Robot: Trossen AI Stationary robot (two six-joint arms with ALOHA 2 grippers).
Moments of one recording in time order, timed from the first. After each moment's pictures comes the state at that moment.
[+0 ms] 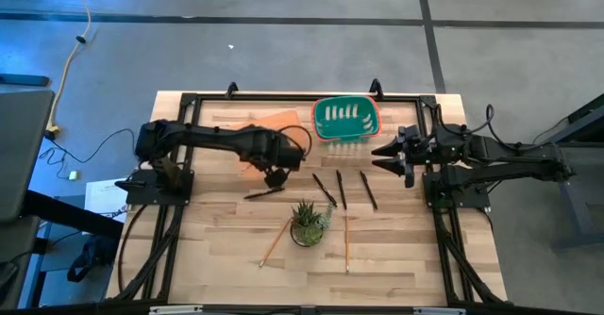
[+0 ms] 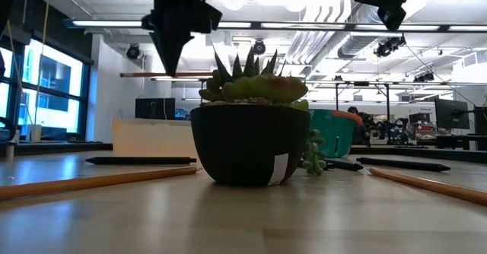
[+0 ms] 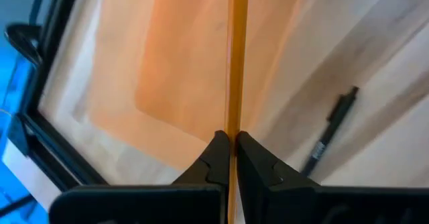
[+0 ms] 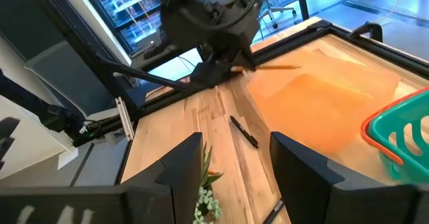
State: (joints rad) left arm 0.12 1.80 1.59 -1.42 -0.39 -0.62; right arm -0.05 0.59 0.62 -0.24 -0.05 0.40
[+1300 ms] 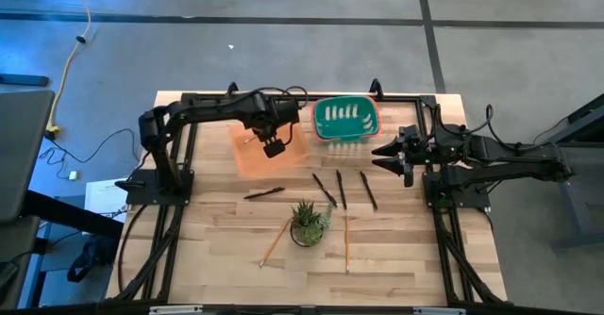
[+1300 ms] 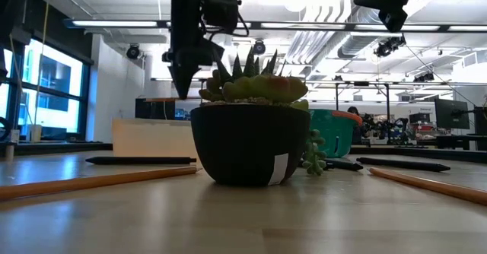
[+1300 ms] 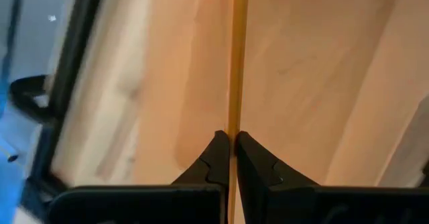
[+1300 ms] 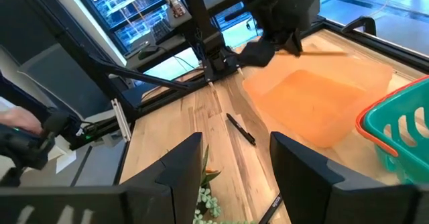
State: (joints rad) left arm 0.44 1.82 1.51 -1.21 -0.30 -0.17; right arm -0.05 0.59 0.62 -0.25 -0.03 0.43
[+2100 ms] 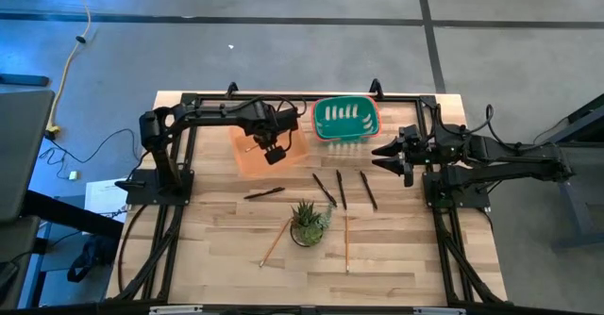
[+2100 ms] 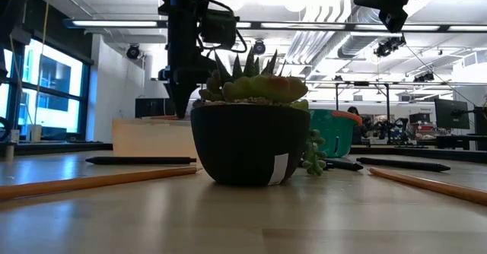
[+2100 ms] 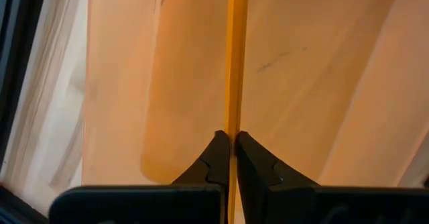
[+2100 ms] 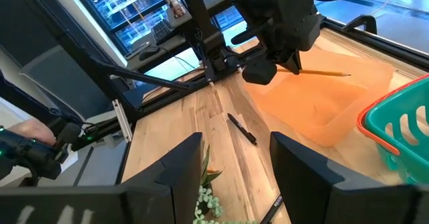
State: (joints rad) left arm 0.44 1.82 1.38 -1.06 -0.25 -0.19; right arm -0.05 0.59 0.62 -0.25 -0.03 0.44
